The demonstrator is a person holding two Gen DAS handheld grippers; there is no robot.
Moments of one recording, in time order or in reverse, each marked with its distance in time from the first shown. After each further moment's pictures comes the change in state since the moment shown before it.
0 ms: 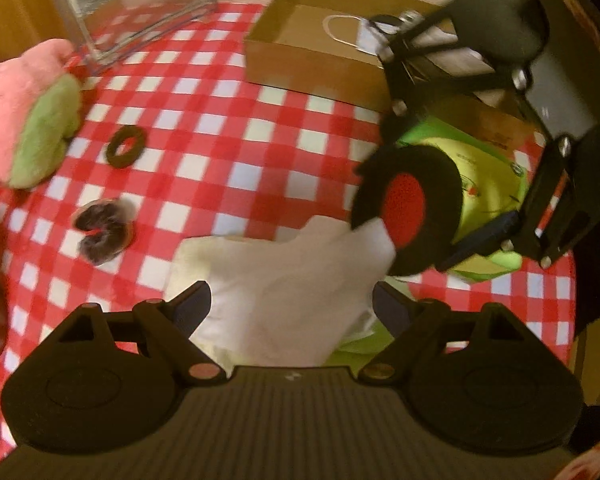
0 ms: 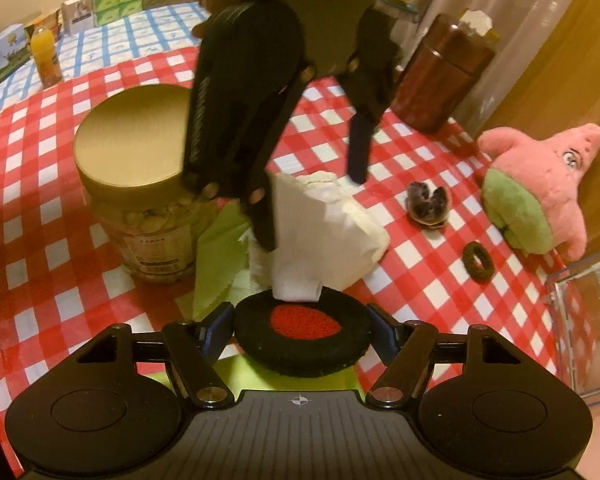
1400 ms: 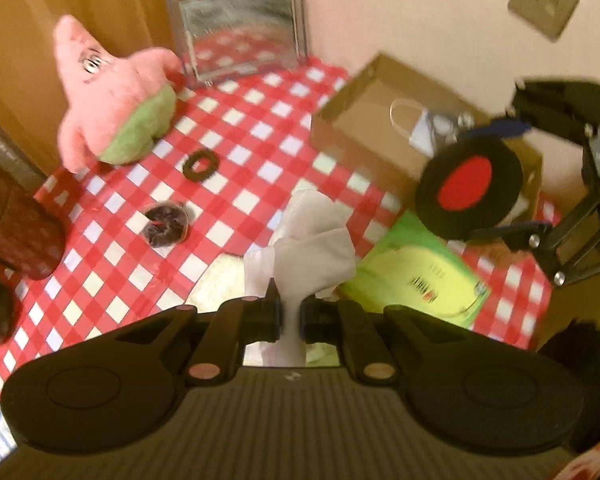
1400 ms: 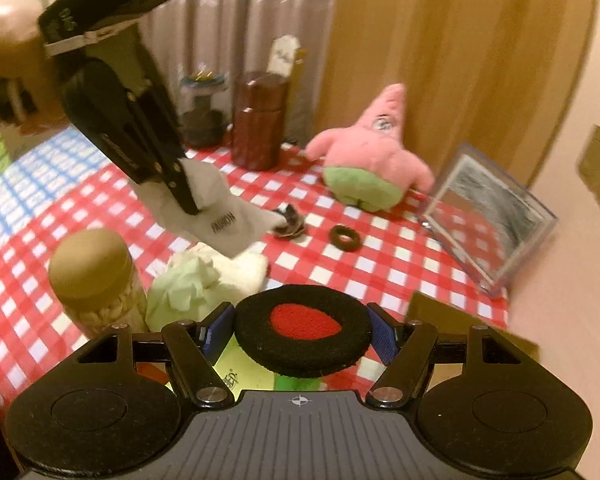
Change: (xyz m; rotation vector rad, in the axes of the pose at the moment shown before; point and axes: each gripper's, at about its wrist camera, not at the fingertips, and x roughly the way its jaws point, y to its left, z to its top) left arm -0.100 -0.028 0.040 -0.362 -0.090 0.175; right arm -0.132 -0.025 -0.036 0.514 -0.189 -0.246
